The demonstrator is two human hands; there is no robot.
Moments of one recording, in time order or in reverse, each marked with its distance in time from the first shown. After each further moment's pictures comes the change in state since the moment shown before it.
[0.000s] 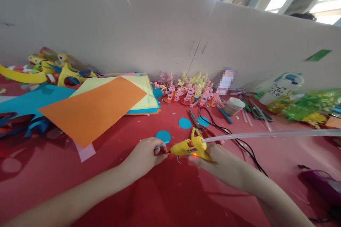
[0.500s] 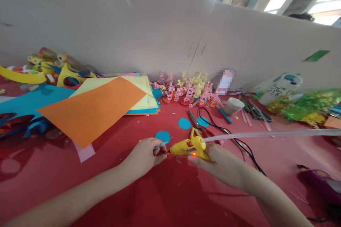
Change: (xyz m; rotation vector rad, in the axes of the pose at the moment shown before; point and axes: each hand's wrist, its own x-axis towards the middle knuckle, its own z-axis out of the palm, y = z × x) left_hand 0.000 0.001 -0.002 0.007 -0.009 0.002; right_hand 0.000 0.002 0.001 0.046 -0.005 -0.027
